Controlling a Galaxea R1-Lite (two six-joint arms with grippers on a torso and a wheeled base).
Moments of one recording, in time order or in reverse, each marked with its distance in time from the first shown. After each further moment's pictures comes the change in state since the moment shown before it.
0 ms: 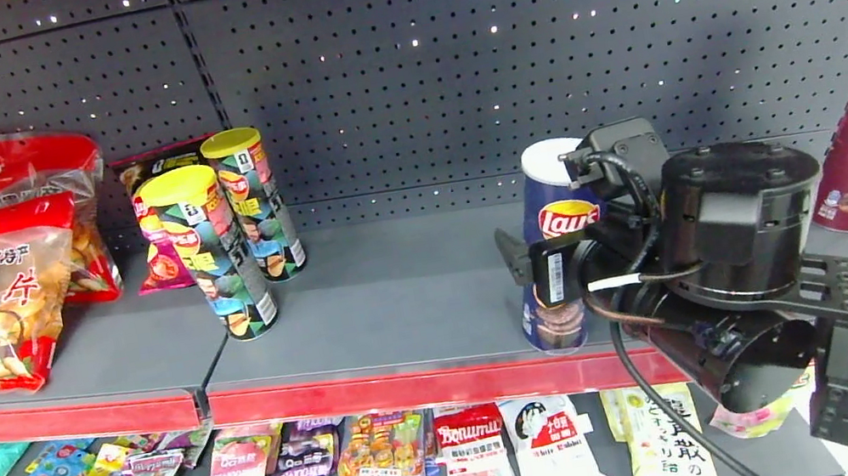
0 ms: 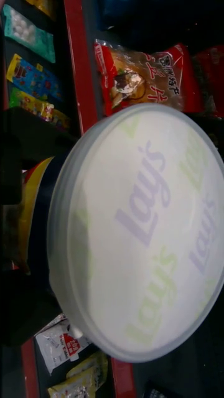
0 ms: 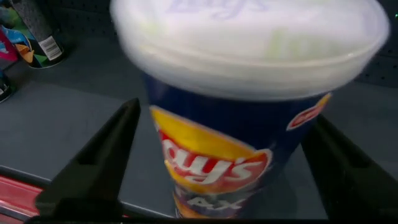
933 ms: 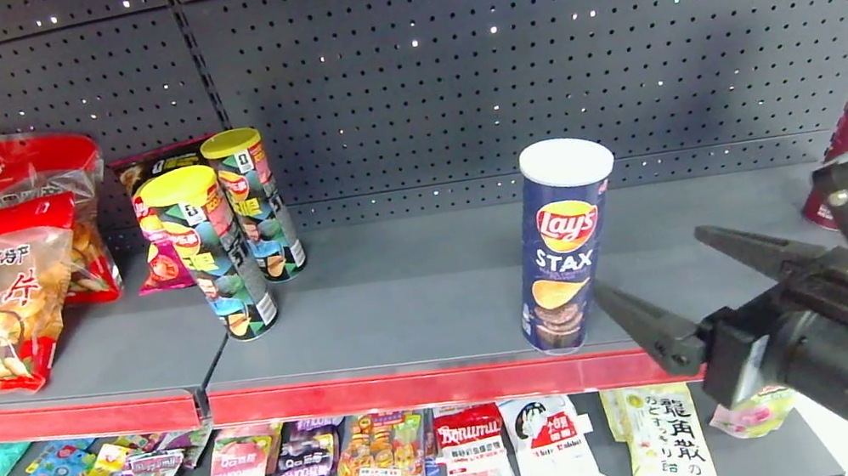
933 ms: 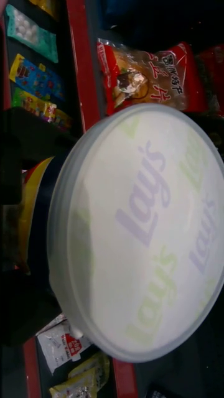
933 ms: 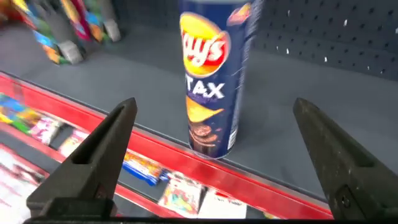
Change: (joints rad) left arm 0.001 0.007 0.004 0.002 0.000 0.000; right arm 0.135 -0.403 0.344 0.001 0.050 -0.002
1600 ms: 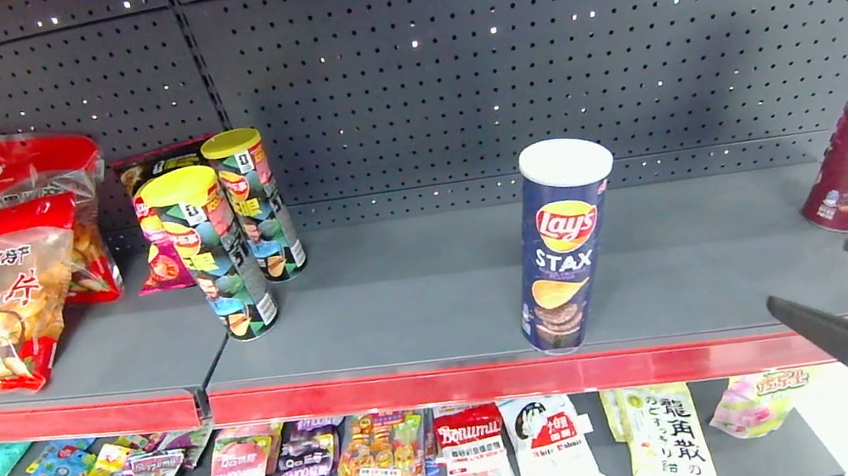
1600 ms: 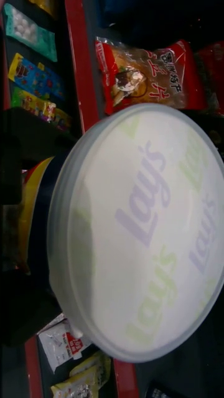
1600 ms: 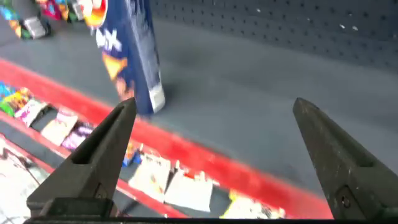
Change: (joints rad) left arm -0.001 0.017 -0.008 -0.003 -0.009 0.003; right arm -0.645 -0.345 0.255 0.113 0.658 -0.073
